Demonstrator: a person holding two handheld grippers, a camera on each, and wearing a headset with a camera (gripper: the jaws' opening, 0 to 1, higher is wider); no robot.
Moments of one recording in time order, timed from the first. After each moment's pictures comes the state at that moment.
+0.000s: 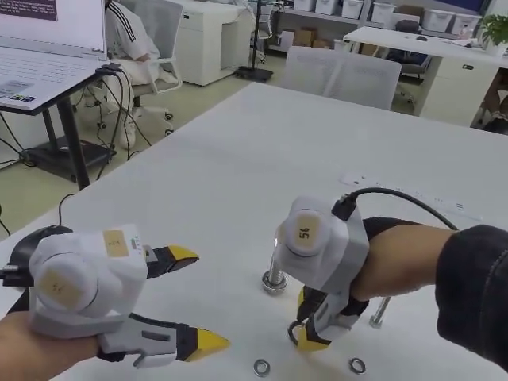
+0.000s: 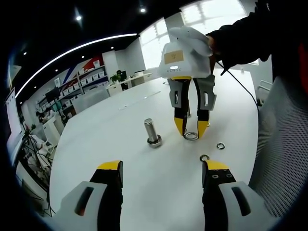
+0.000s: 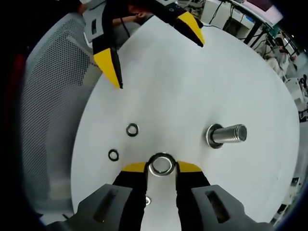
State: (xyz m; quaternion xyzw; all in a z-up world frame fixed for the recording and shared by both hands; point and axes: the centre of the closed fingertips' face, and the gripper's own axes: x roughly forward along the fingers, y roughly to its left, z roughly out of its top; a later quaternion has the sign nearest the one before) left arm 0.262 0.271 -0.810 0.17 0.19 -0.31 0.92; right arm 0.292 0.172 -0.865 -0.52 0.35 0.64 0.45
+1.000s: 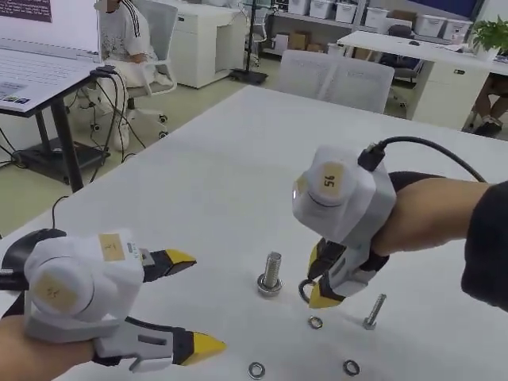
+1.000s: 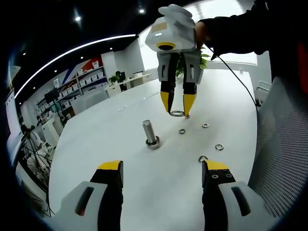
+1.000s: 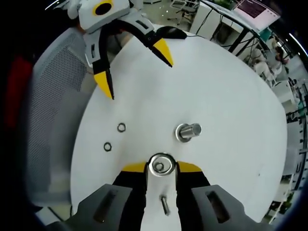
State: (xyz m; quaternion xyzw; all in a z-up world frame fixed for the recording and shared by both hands) left arm 0.263 0.266 -0.809 0.17 0.19 -0.31 0.92; right arm 0.325 0.172 -0.807 -0.53 0.32 0.62 0.49
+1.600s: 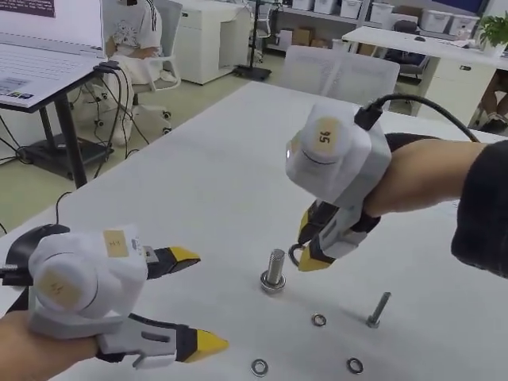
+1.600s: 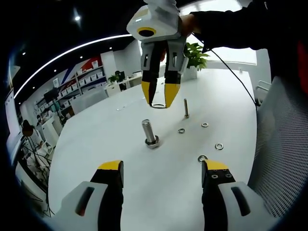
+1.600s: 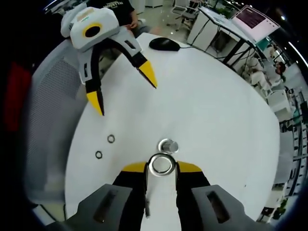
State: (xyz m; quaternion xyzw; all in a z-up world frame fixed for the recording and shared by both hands) left arm 0.265 0.266 -0.811 0.17 0.19 -0.31 0.91; right arm 0.341 0.206 -0.783 -0.53 0.28 0.63 0.49
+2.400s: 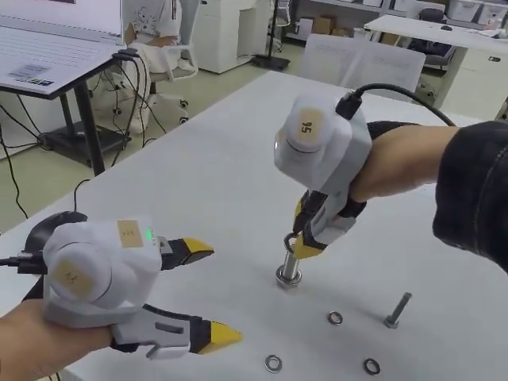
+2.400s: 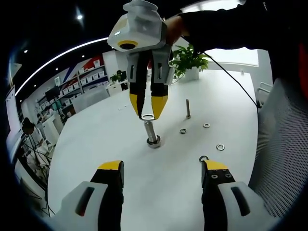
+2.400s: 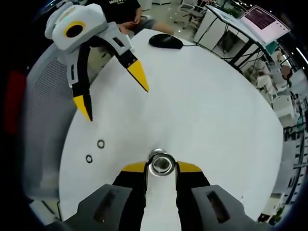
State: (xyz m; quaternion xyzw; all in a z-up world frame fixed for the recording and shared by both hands) left arm 0.263 0.269 -0.812 0.16 0.19 -0.31 0.92; right arm 0.348 0.231 -0.804 -0.55 0.29 0.64 0.46
